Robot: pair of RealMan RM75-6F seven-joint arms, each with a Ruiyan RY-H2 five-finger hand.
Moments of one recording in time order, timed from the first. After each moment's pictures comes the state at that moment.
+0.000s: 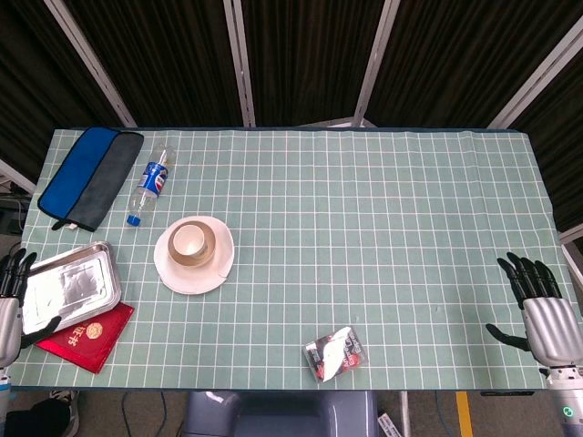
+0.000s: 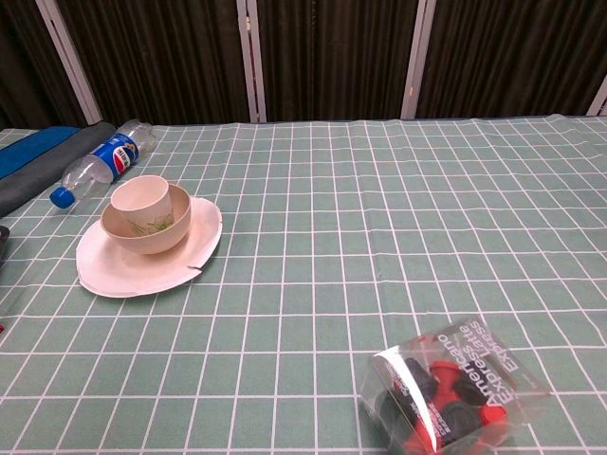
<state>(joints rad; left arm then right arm) -0.02 -1.18 -0.08 -1.71 1.47 1.59 0.23 0.10 -1.07 0.04 -1.59 -1.56 1.48 0.08</state>
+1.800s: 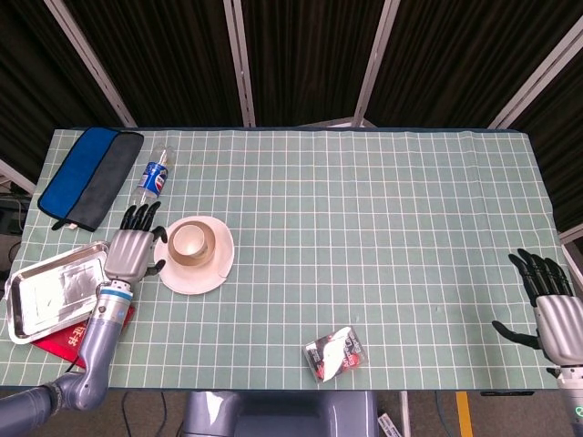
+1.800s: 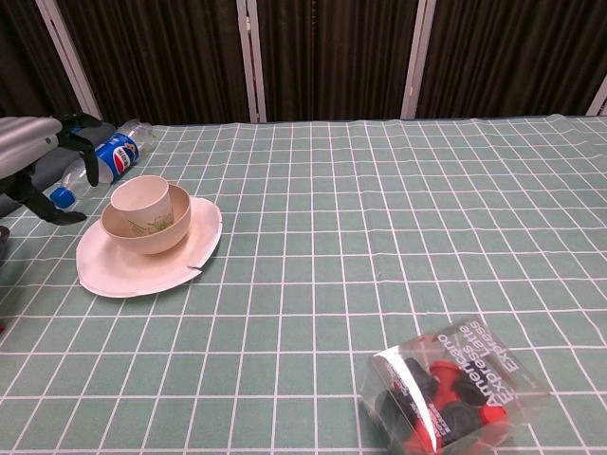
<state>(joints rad) -0.49 -1.54 -0.26 -1.45 1.17 1.13 0.49 0.10 -1.04 0.06 -1.59 -1.55 1.49 0.19</state>
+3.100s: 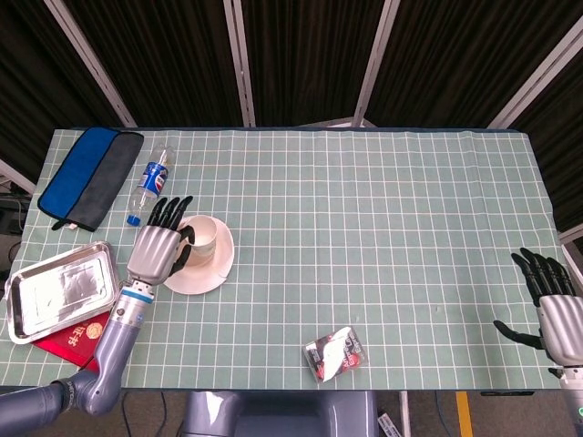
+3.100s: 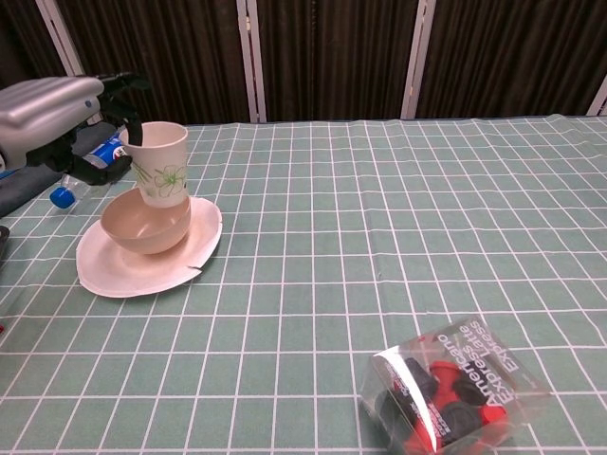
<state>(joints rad) -0.56 -1.53 -0.21 -1.59 1.27 1.24 0.48 0.09 -1.03 0.06 -1.59 -1.56 1.50 0.21</state>
